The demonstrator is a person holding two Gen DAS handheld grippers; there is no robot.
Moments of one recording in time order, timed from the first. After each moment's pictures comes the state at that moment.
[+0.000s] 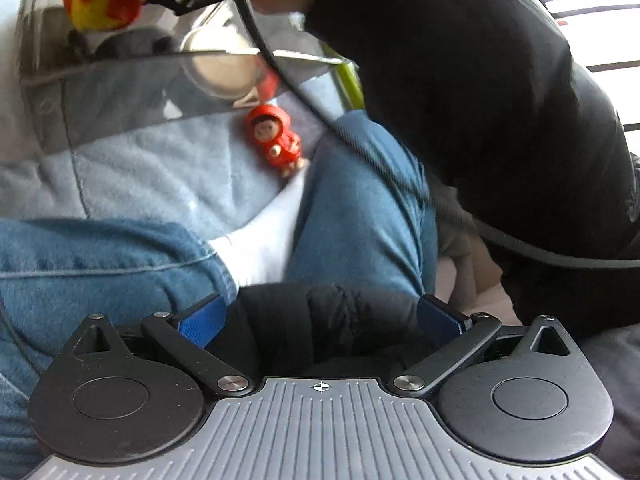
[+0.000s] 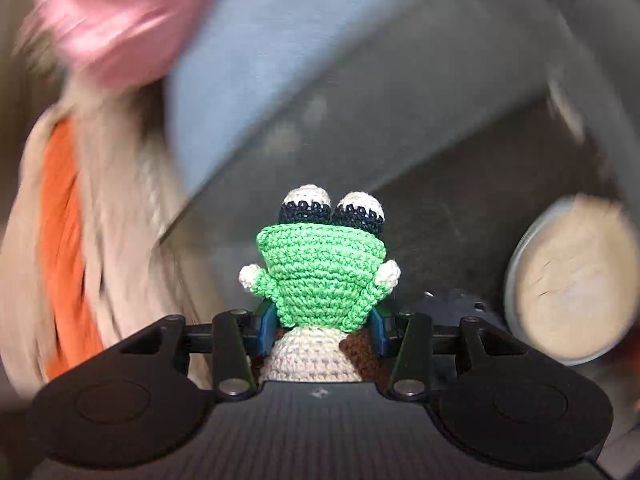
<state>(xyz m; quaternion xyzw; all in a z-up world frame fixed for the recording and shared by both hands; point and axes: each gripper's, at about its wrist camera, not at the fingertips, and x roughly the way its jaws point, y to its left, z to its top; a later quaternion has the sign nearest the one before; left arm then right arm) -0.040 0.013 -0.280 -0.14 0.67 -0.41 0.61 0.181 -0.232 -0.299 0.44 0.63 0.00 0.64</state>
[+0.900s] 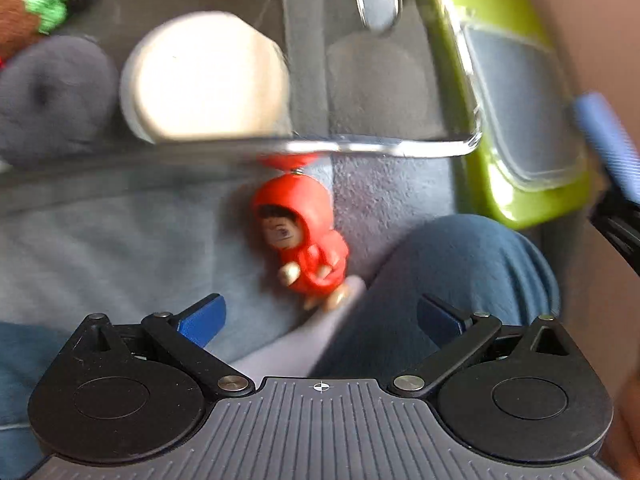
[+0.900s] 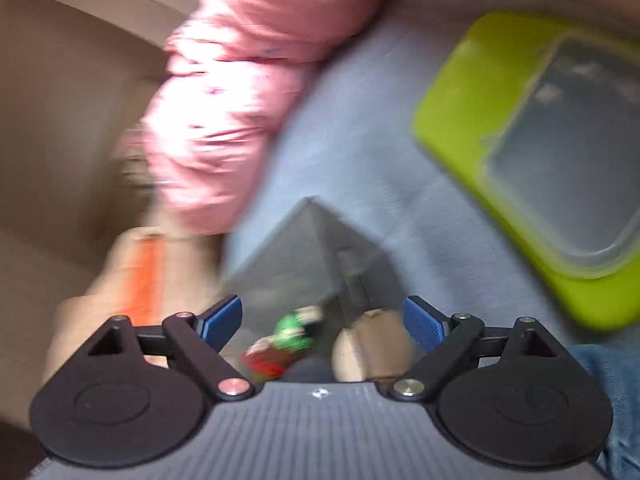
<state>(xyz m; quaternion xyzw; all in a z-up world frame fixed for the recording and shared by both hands) 0.030 -0.178 -0.371 -0.09 0.72 -0.20 0.66 -0.039 -0.465 -0.203 0.49 0.36 0.13 0.79</state>
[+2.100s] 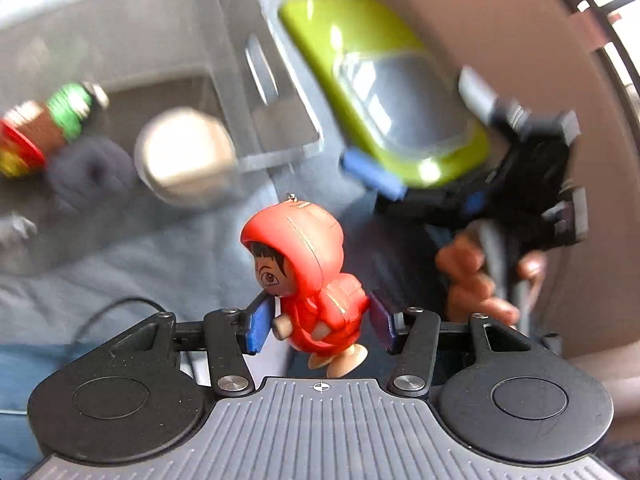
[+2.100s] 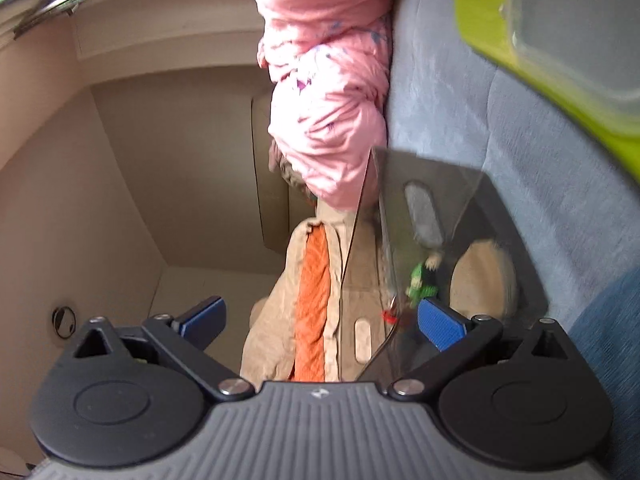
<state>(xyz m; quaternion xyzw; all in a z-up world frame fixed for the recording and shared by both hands) -0.017 -0.085 -0.187 -0.06 0.61 -0.32 0.72 -0.027 -0.483 -0.266 0.63 0.30 0.29 0.65</state>
